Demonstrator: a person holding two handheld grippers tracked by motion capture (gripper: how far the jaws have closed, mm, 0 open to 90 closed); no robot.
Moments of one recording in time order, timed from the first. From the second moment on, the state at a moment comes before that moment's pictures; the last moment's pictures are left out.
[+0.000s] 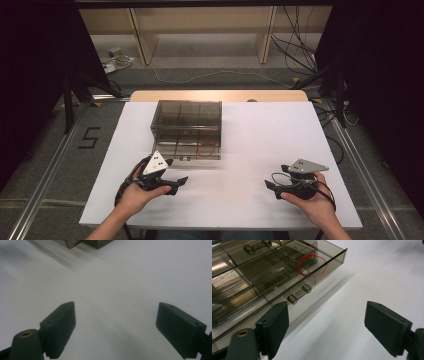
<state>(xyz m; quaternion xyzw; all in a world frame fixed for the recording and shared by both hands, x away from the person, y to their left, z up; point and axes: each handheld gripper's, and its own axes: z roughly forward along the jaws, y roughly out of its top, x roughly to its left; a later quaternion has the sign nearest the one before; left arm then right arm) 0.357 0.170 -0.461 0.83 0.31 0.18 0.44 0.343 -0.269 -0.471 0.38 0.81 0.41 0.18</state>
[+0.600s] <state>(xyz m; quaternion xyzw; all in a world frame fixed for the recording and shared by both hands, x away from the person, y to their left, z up) 0.358 0.176 -0.455 0.82 0.31 0.21 0.42 0.344 -0.271 -0.472 0.38 0.81 0.42 0.17</state>
